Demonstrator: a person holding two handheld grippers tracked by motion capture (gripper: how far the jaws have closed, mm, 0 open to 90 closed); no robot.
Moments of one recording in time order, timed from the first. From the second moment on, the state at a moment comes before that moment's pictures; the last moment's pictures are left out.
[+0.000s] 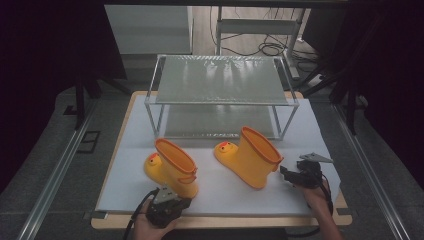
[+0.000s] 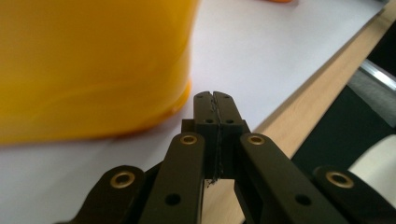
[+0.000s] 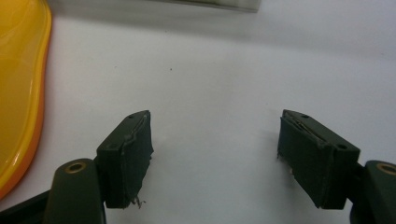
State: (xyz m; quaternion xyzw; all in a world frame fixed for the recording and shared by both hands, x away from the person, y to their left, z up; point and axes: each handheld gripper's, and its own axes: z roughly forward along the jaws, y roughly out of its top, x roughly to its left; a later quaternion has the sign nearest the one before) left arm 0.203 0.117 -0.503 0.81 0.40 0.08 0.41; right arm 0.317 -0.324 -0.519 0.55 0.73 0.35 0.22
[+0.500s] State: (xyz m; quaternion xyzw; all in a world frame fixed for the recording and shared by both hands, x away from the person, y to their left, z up) left arm 0.217 0.093 -0.495 0.79 0.42 0.15 0.43; right arm 0.316 -0.323 -0.519 0.54 0.73 0.34 0.23
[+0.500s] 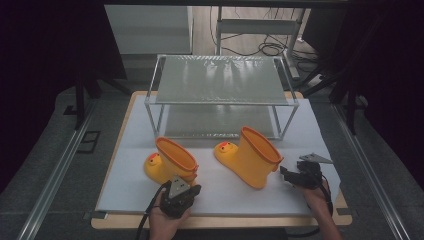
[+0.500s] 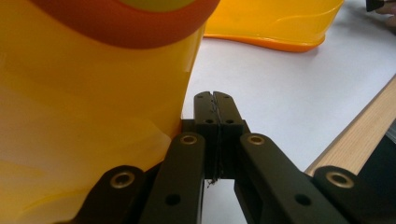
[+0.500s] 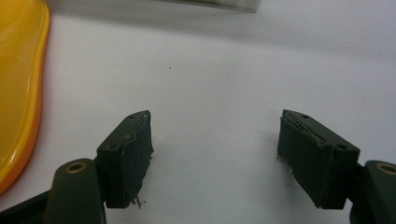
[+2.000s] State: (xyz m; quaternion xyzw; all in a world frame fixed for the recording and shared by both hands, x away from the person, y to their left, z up) left arm 0.191 0.240 -0.493 0.69 0.53 0.14 0.47; right arm 0.316 -0.324 -0.519 0.55 0.73 0.34 0.23
